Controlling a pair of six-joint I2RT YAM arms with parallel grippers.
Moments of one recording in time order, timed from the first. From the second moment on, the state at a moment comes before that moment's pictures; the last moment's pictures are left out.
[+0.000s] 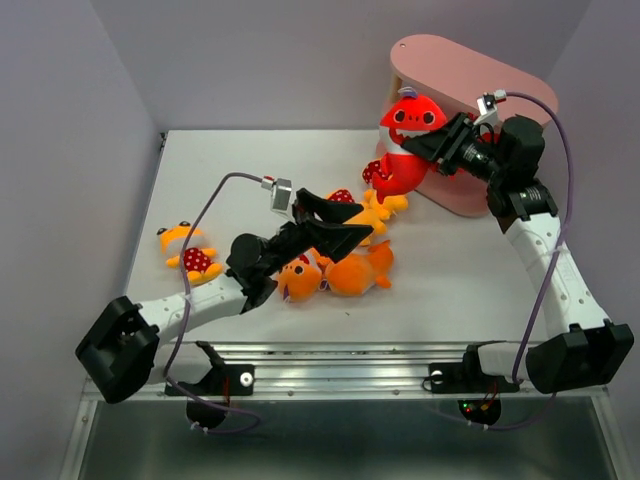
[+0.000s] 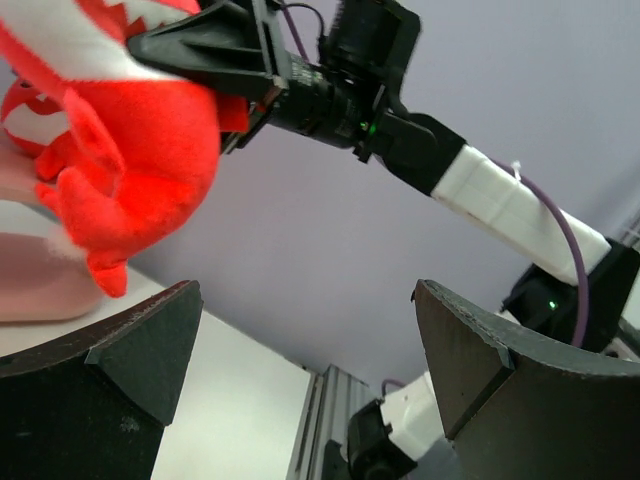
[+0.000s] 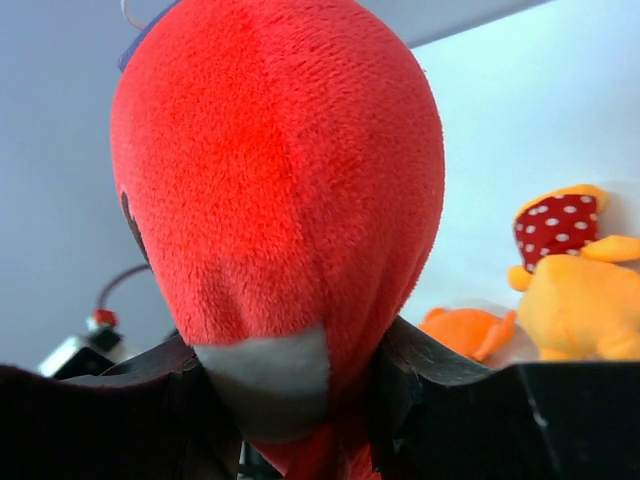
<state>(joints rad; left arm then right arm) -0.81 1.19 0.61 1.12 0.32 -0.76 0.14 1.27 1.34 -0.19 -0.64 0.83</state>
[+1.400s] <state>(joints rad) -0.85 1.70 0.87 1.18 0.04 -1.16 0.09 1.23 1.01 0.31 -0.71 1.41</state>
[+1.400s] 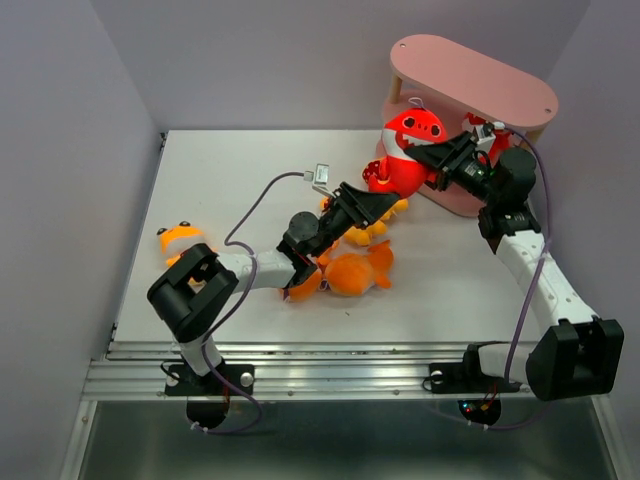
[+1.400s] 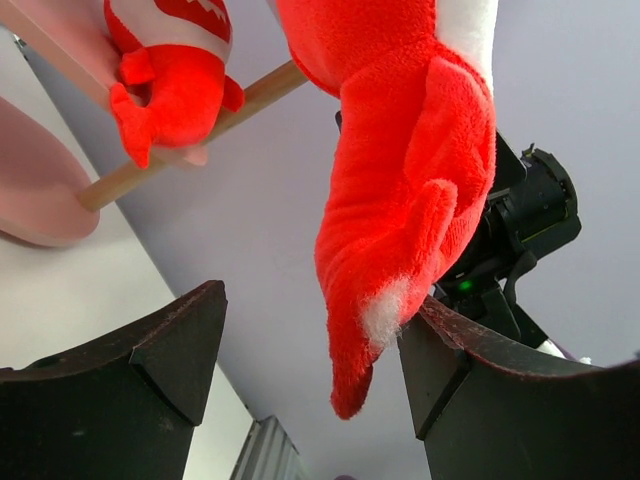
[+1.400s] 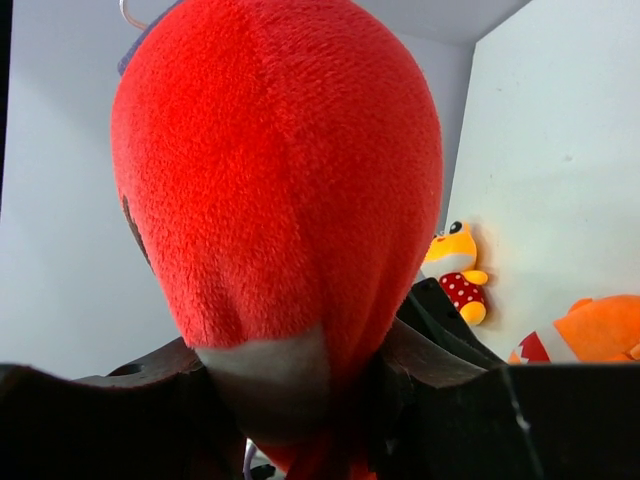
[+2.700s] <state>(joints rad) -0.85 1.63 0.92 1.15 0.18 -1.06 0.08 1.19 0.92 0.44 -0.75 1.49</state>
